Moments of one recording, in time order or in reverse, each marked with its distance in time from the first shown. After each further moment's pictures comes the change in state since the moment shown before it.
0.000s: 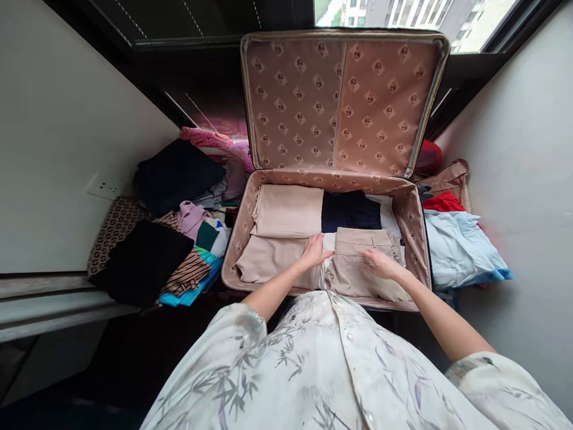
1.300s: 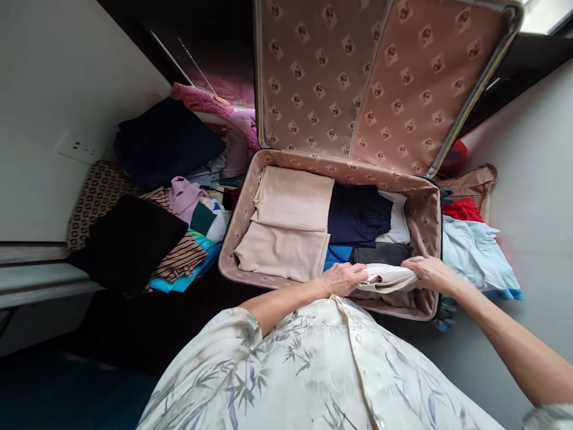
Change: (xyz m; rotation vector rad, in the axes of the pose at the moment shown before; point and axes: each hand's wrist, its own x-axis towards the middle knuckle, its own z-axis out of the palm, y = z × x) left_hand -0.062 0.070 0.013 0.182 -0.301 0.599; right_hand -0.063 0.044 -0.084 -0.236 -0.203 -0.054
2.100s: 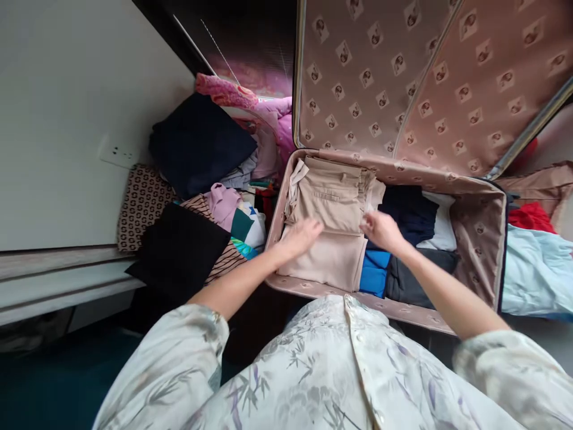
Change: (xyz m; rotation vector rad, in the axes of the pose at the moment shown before) left_hand -0.134 -0.158 -0.157 0.343 -0.099 -0.419; right_hand 0.230 -0.156 -0.091 0.297 0.355 0.202
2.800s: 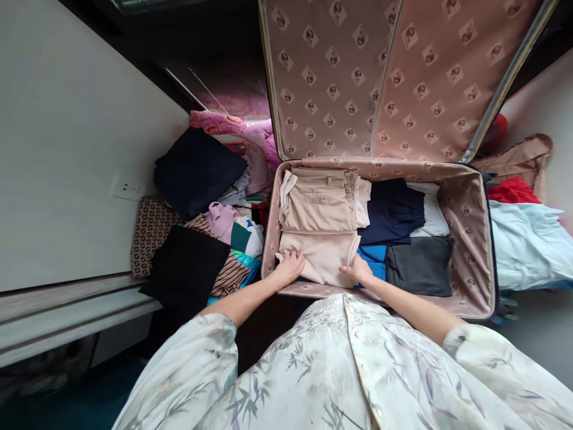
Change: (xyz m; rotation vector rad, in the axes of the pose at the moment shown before) left_hand -0.053 0.000 0.117 0.195 -0.140 0.033; right_hand -0.089 -0.042 0.127 0.372 -0.300 0.586
